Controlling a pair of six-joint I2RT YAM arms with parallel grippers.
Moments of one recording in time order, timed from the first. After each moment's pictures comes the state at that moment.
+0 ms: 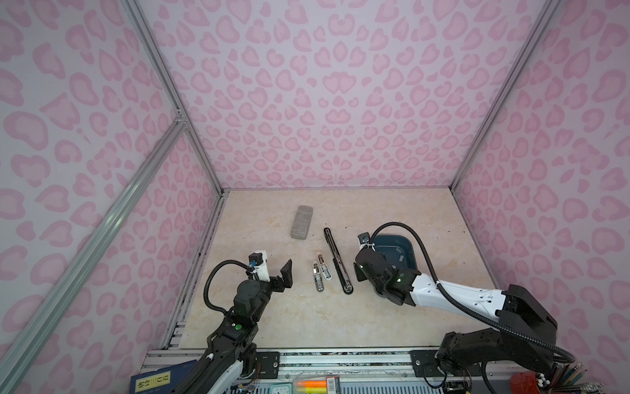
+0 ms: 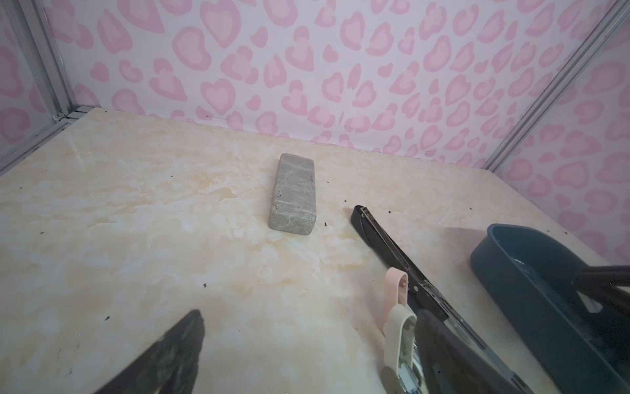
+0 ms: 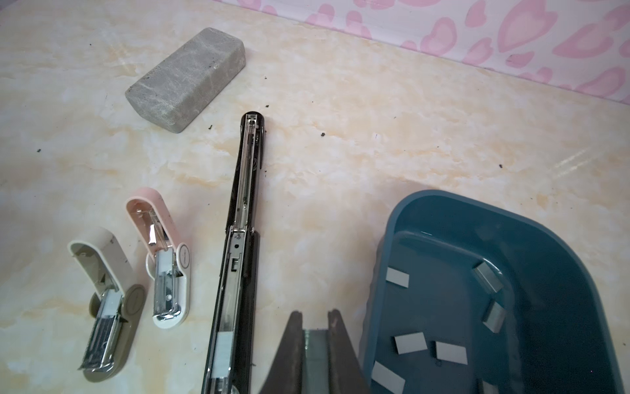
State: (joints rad) left arm -0.39 0.54 0.10 0.28 -0.13 -0.30; right arm 0.92 1.40 0.78 -0.12 0.55 0.38
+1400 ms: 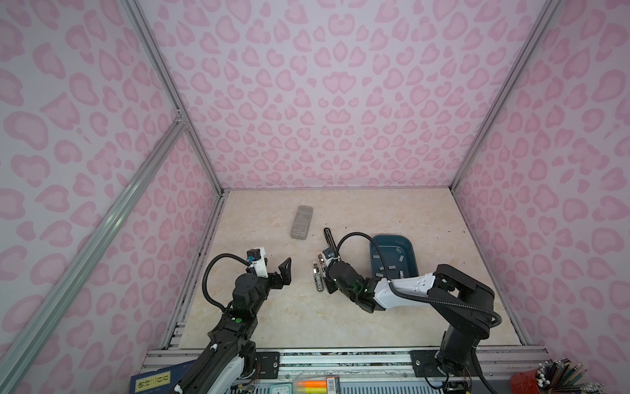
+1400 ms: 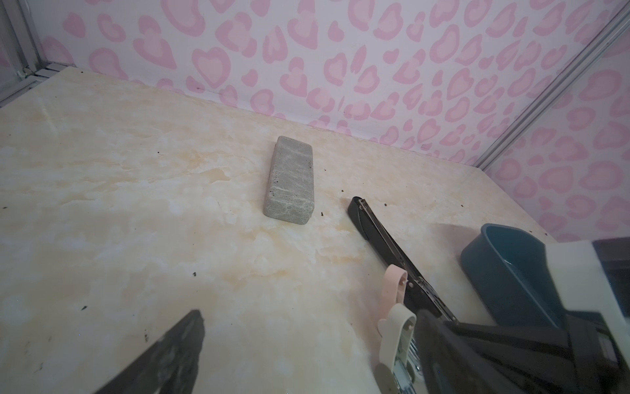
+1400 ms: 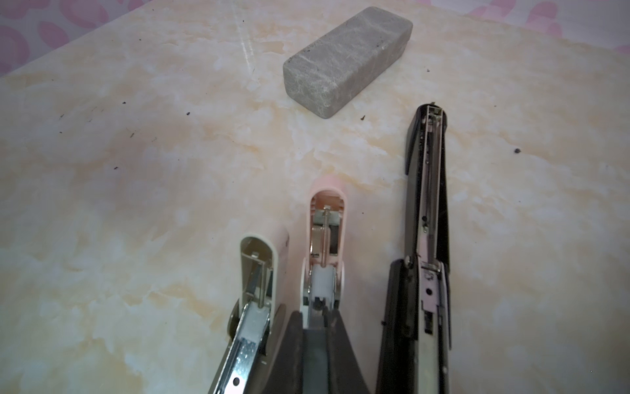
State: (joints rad) left arm -0.29 0.69 0.14 0.30 0.02 -0.35; right arm 1.03 1.79 0.84 0.32 0.37 0.30
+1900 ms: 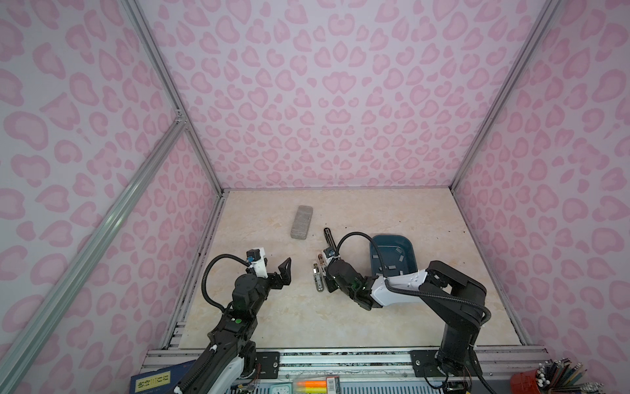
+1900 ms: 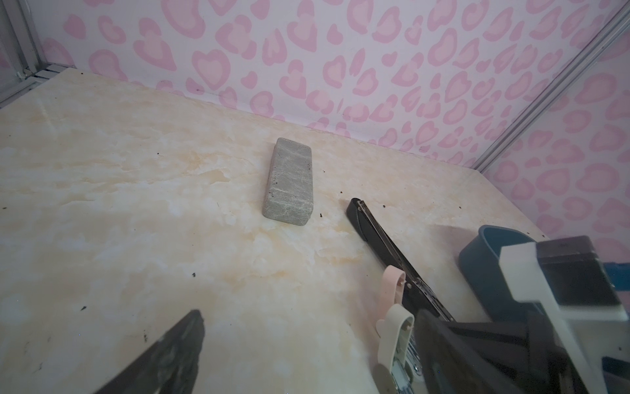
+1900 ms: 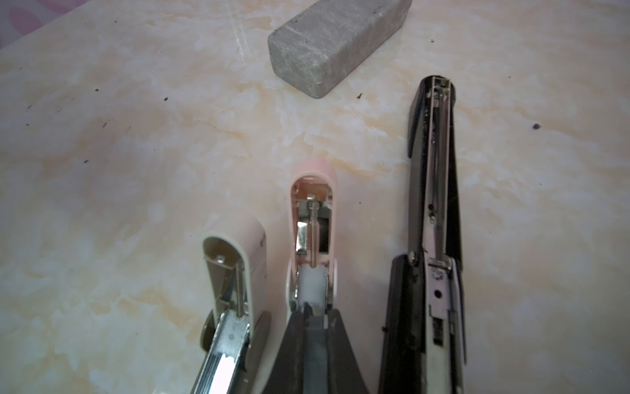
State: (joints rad) left arm -0.29 0.68 0.14 0.30 0.02 -0.36; right arm 1.01 1.84 0.86 0.33 0.34 0.32
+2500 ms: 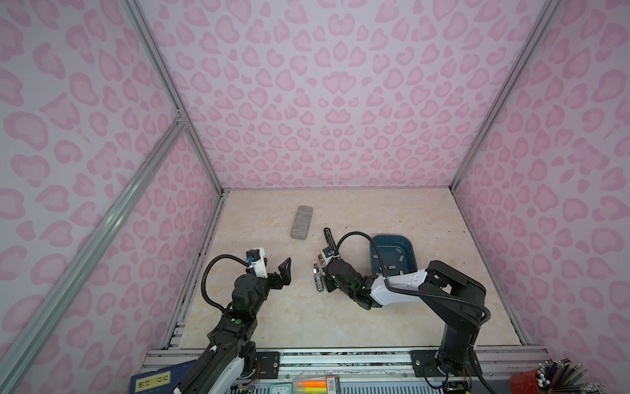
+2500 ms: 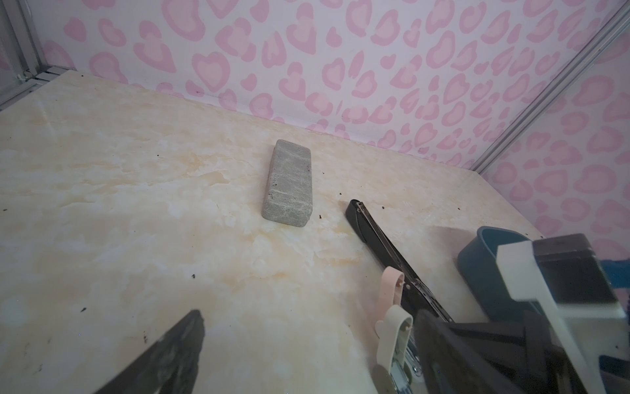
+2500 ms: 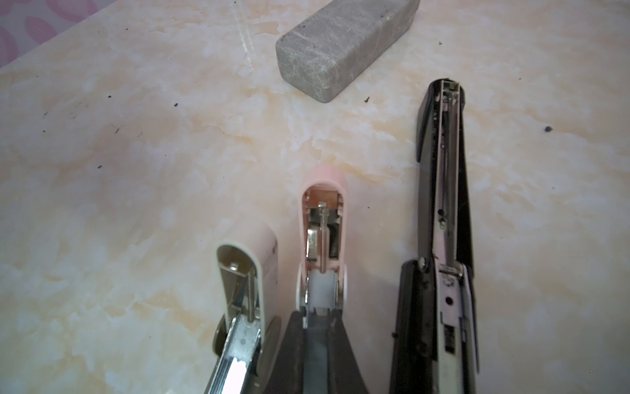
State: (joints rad) left arm -0.29 0.67 0.14 0.30 0.02 -0.36; right arm 1.00 1.85 0.87 0.33 0.33 0.33
